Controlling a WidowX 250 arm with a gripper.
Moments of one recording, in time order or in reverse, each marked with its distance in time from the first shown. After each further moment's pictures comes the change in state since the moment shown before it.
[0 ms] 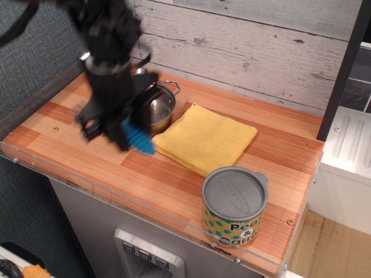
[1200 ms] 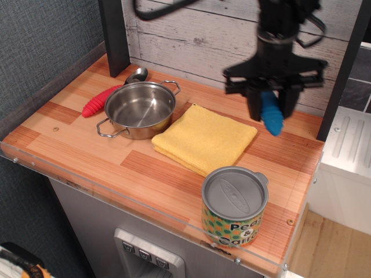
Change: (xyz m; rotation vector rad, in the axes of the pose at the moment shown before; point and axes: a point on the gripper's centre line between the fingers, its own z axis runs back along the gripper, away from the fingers) arm -0.082 -0.136 -0.024 -0.071 0.005 -0.722
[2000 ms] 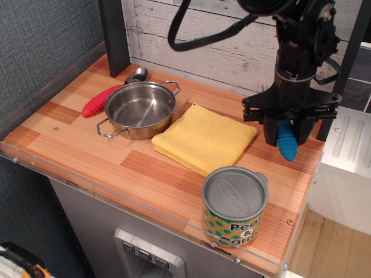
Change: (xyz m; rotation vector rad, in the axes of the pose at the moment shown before) arm -0.006 -0.019 -0.034 -0.045 -0.007 -0.046
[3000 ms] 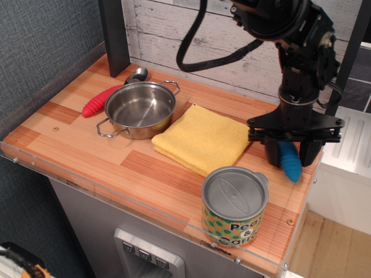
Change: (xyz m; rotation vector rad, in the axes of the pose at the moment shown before) arm -0.014 0.001 -0.022 0.005 0.063 -0.058
